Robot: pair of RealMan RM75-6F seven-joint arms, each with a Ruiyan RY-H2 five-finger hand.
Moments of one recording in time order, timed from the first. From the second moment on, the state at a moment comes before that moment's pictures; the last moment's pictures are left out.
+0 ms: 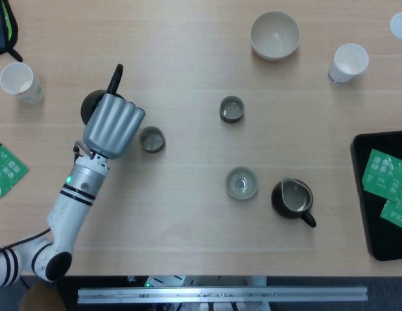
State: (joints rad) left arm -0.61 -1.60 -0.07 -1.47 1.33 1.26 0.89; right arm -0.01 -1.13 0.03 -1.40 -1.60 1.64 0.29
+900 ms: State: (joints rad) left arm -0.60 -1.53 -0.11 -1.42 1.33 1.15 0.40; right arm 0.01 -1.11 0.04 -1.53 -1.61 1.61 0.17
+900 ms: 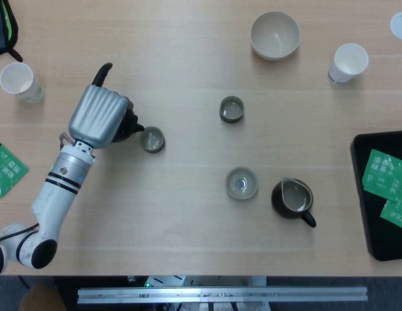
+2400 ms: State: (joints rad) left arm -0.57 -1.60 -0.10 -1.09 1.33 1.01 -0.05; right arm 0.02 -1.10 0.04 -1.58 -1.61 1.60 0.11
